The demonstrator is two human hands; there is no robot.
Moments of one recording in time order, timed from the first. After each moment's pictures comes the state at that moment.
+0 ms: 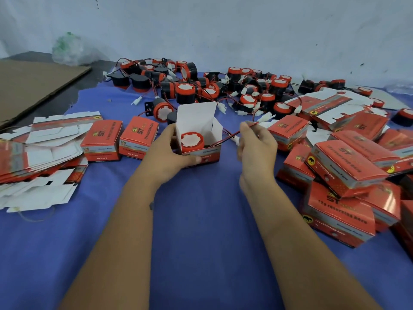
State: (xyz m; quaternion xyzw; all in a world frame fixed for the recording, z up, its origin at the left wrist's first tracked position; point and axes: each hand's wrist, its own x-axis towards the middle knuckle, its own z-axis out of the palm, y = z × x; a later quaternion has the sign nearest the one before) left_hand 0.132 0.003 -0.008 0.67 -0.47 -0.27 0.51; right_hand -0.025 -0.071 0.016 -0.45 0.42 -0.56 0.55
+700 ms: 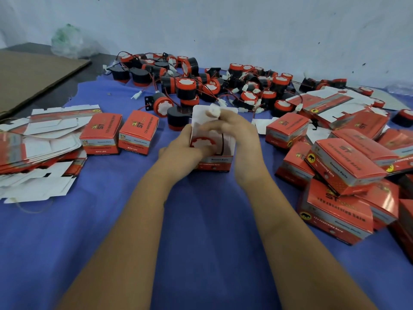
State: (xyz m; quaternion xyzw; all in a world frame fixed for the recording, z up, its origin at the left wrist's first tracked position) left_hand 0.109 -0.014 -0.015 0.66 -0.48 -0.33 0.47; right_hand -0.022 -0.051 0.029 -0.67 0.27 -0.44 0.54
